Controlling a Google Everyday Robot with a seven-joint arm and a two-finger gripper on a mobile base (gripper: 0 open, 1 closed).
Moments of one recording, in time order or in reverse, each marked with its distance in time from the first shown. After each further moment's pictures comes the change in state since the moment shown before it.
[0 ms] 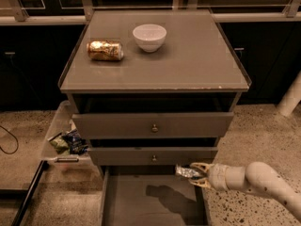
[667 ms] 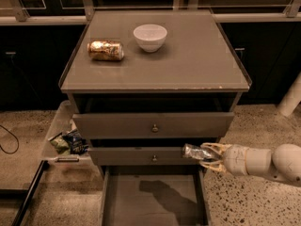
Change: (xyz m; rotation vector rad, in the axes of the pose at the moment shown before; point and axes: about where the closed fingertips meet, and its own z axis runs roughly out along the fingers) arm -0.094 -0.055 -0.106 0.092 -0.012 -0.132
